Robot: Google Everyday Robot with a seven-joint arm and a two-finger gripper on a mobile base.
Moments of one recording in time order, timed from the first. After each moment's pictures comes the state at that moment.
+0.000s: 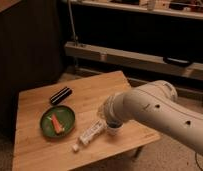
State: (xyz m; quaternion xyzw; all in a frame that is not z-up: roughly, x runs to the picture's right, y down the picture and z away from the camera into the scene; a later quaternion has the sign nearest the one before) arm 0.003 0.084 0.554 0.20 -0.16 -0.95 0.19
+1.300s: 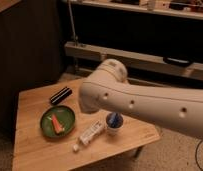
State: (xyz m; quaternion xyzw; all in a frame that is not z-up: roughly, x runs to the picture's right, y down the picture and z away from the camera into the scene) arm -0.095 0.057 0.589 0.15 -0.15 -0.97 -0.08
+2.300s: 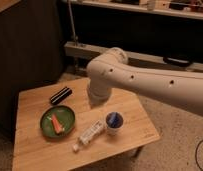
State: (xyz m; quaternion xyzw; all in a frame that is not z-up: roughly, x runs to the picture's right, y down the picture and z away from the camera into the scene) arm -0.015 0.066 0.623 0.16 -0.25 -0.94 -0.13
